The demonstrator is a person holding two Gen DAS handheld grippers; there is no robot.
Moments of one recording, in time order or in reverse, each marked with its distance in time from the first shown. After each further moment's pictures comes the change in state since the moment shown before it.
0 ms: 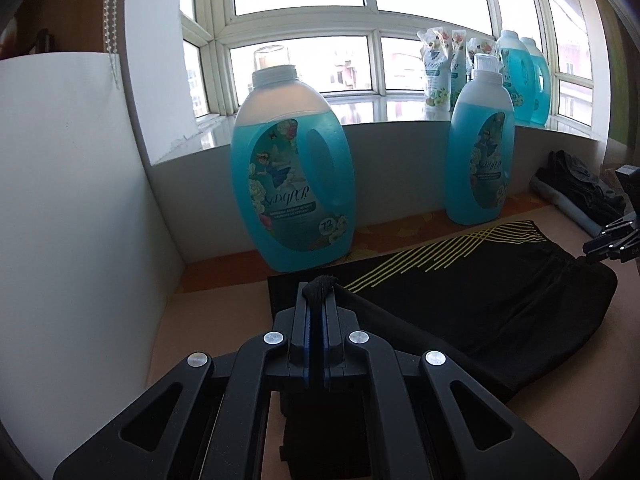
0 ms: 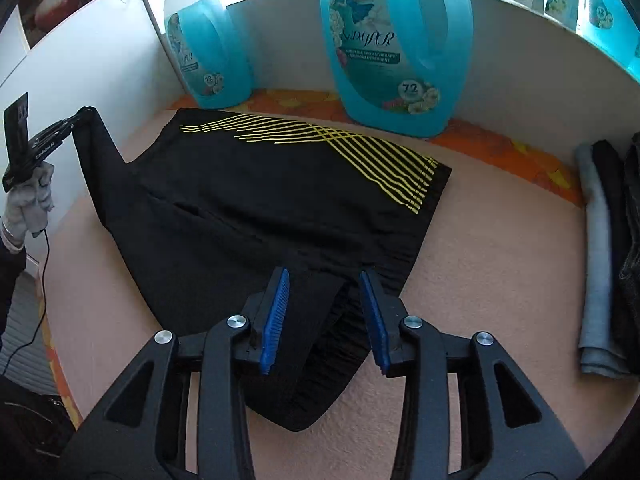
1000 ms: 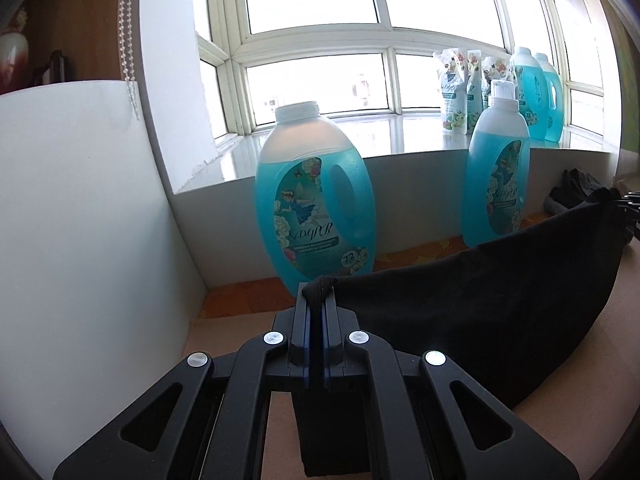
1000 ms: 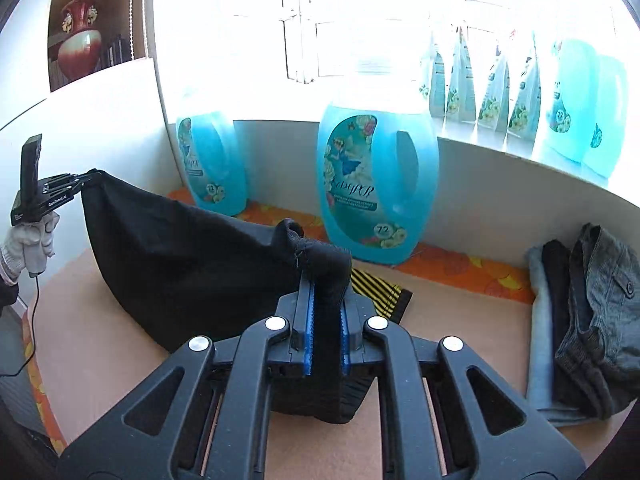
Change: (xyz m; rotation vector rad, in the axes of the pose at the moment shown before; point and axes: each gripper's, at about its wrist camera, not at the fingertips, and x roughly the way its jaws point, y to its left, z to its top) left arm -0.006 0.009 0.034 -0.001 -0.057 0.073; right arm -0.080 0.027 0.046 -0.087 -0.395 -0.172
